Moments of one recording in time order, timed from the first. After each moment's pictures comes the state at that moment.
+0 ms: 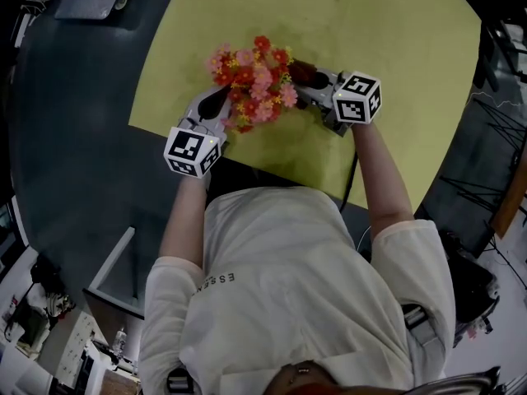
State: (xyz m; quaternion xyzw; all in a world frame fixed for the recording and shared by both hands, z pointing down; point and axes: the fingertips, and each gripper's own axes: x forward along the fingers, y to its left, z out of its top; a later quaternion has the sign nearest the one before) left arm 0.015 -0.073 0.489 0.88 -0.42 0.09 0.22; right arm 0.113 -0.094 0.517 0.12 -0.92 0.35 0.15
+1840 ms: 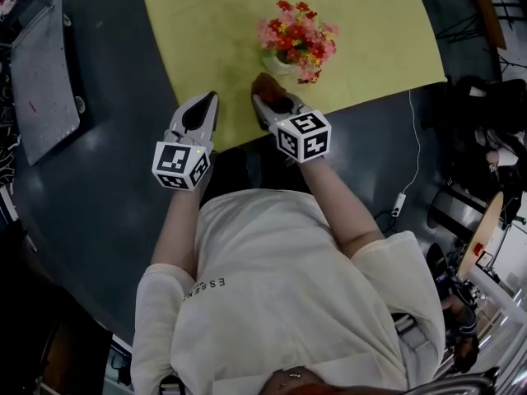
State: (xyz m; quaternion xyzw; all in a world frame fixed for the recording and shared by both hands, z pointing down) left arm -0.148 -0.088 0.463 0.97 -0.13 0.11 0.20; right arm -0.076 -0.032 0.520 0.65 -0.67 0.35 0.09
